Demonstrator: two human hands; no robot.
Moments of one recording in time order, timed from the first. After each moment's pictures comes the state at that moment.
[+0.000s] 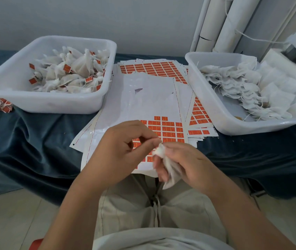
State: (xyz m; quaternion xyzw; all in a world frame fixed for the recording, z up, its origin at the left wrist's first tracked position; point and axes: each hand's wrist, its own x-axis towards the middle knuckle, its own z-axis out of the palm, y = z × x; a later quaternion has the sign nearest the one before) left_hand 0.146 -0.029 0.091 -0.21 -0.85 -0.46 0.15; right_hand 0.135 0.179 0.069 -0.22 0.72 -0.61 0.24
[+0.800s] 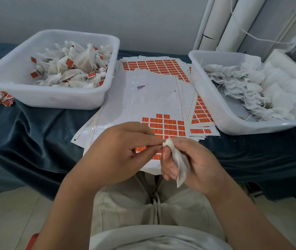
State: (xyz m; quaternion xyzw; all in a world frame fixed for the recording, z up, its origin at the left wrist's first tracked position) left_hand 0.152 -0.038 0.097 -0.31 -0.86 -0.36 0.18; right_hand 0.130 0.177 0.063 -0.19 0.49 -0.79 0.32
